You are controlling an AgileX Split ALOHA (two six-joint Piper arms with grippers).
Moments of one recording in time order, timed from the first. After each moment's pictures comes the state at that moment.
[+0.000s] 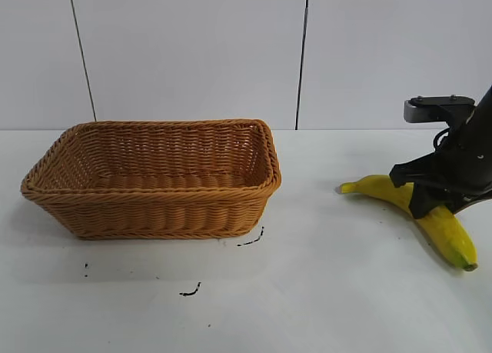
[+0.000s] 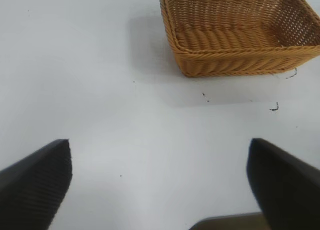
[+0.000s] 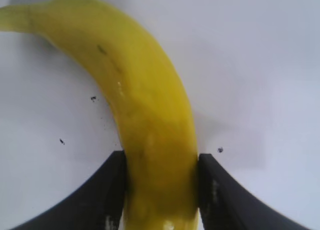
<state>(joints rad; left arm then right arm) -0.02 0.00 -0.50 -0.07 1.07 0.06 0.01 1.91 -1.05 0.10 0.40 -0.27</state>
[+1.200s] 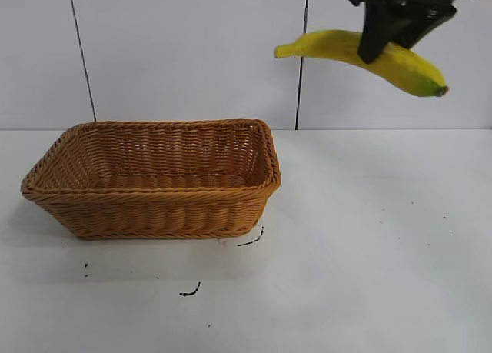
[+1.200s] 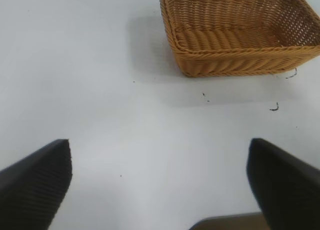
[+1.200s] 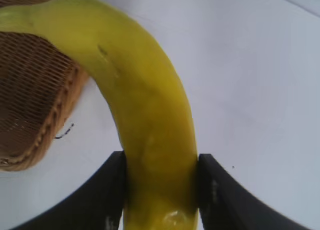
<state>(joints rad) -0.02 0.00 -0.50 -0.07 1.07 0.06 0.45 2.03 -1.89 0.04 0.97 -0.33</state>
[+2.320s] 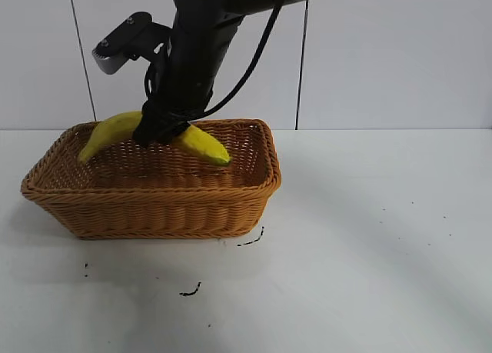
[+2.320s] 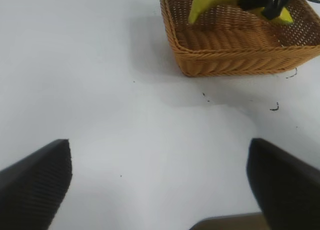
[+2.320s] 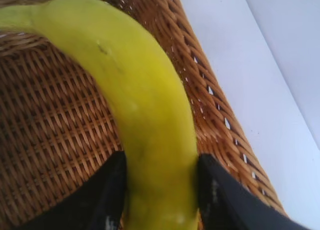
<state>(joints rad) -0.02 0.00 -0.50 -0.07 1.07 0.06 0.67 2.36 -1.98 -0.18 0.61 -0.42</state>
